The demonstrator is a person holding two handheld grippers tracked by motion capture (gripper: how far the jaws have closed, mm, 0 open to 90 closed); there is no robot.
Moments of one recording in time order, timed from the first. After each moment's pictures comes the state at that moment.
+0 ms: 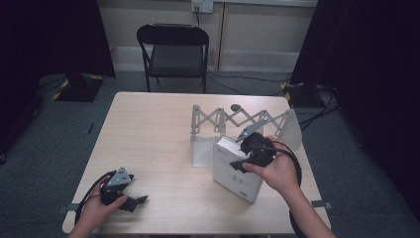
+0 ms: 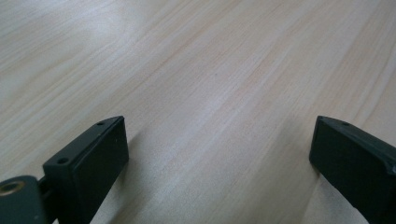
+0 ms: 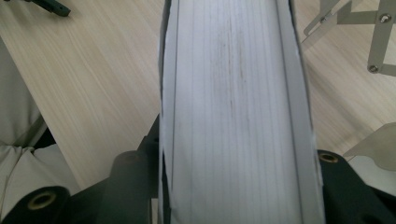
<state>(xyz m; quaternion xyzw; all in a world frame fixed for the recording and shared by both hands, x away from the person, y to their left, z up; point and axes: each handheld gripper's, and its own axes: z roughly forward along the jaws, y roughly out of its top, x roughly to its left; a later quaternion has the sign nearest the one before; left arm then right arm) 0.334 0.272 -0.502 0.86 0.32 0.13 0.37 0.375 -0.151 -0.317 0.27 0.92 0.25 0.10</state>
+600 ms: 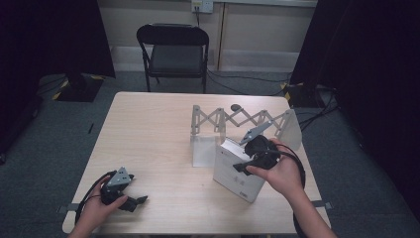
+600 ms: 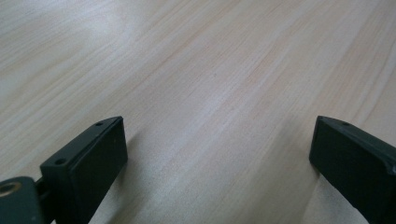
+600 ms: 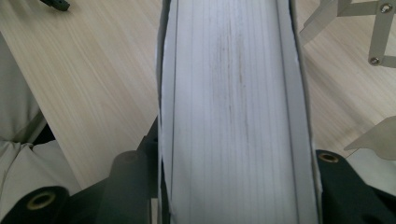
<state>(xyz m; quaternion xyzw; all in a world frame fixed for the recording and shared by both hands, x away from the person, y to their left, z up) 0.334 0.272 -0.501 0.87 0.31 0.13 0.37 0.371 -0.160 -0.322 0.27 0.92 0.26 0.10</state>
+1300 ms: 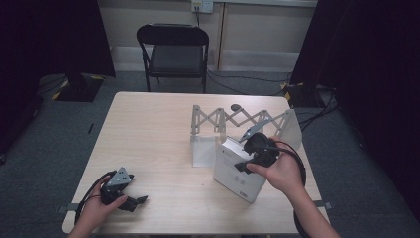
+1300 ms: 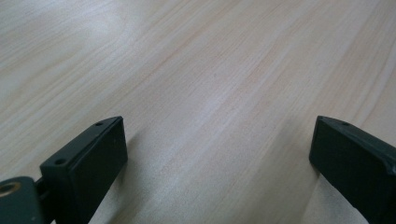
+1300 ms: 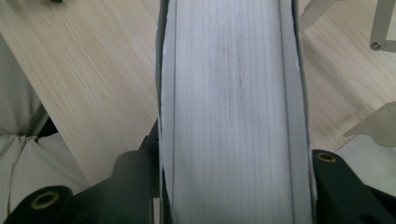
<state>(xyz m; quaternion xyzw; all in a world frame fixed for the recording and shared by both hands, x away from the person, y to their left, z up) 0.334 0.272 -0.501 0.87 0.31 0.13 0.37 0.375 -0.159 -0.316 0.29 0.93 0.23 0.08</state>
